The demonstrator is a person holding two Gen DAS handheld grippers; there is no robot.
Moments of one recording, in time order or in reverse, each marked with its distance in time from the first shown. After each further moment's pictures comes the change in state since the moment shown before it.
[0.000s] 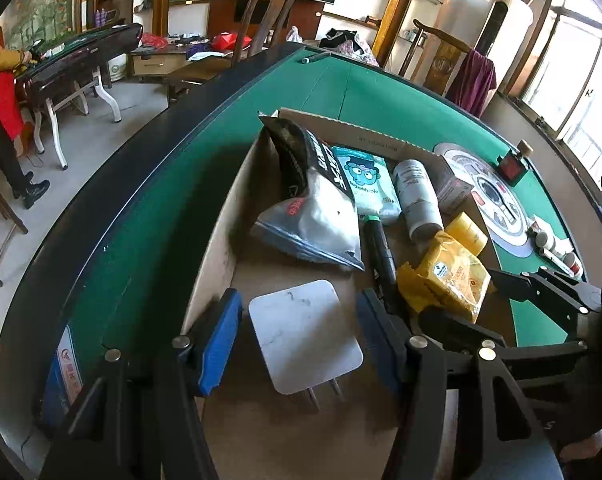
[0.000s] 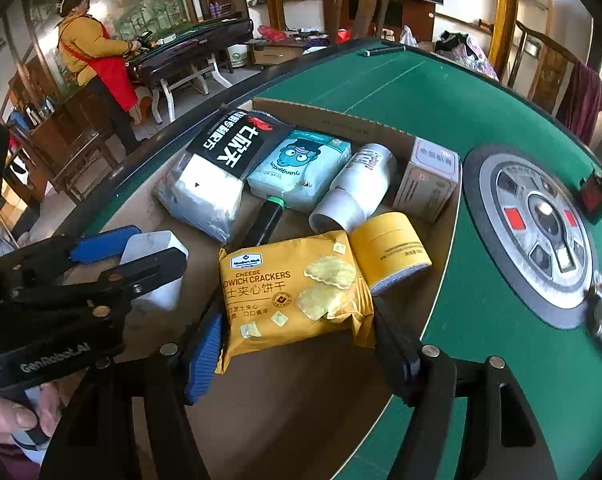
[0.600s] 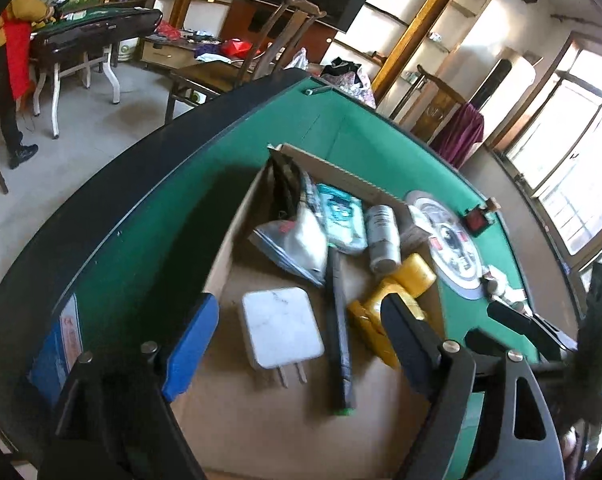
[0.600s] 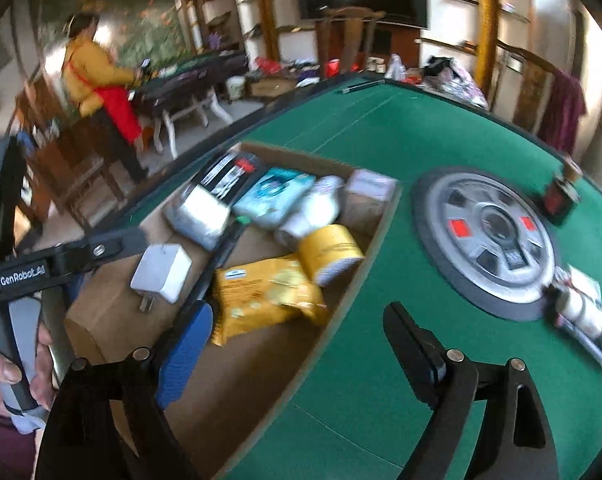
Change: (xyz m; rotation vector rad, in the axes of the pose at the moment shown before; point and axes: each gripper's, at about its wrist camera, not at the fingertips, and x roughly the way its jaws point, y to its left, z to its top) left arm -0.050 0.013 -0.003 -0.163 -0.080 -0.135; right arm -0.066 -0.039 -0.019 0.050 -0.130 0.006
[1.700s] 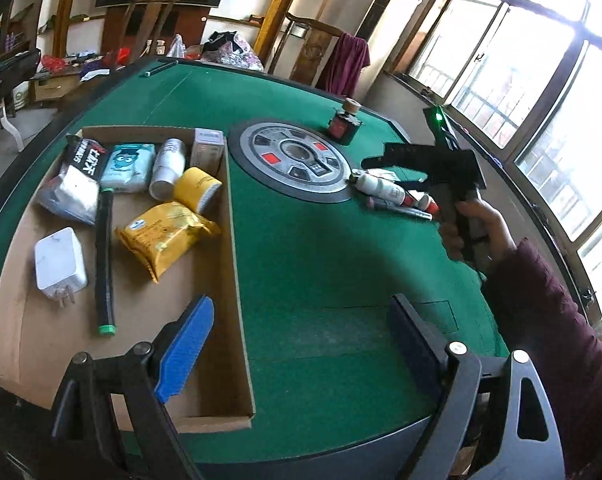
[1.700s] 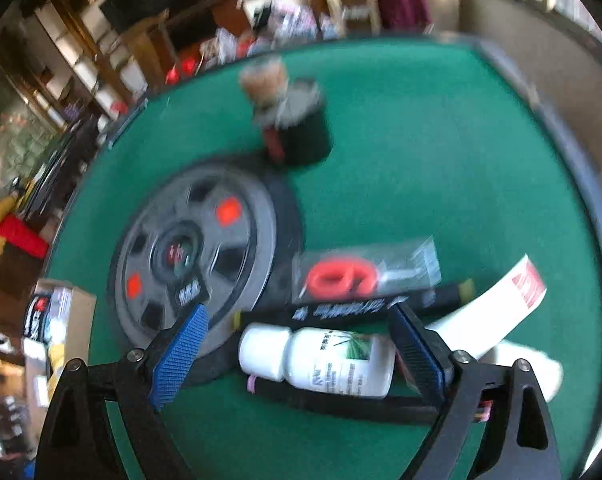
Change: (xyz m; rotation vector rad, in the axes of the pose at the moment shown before) left arm -0.005 -0.150 -0.078 0.327 0.124 -0.207; right arm 0.013 -0.286 0.008 0.510 0.140 -0.115
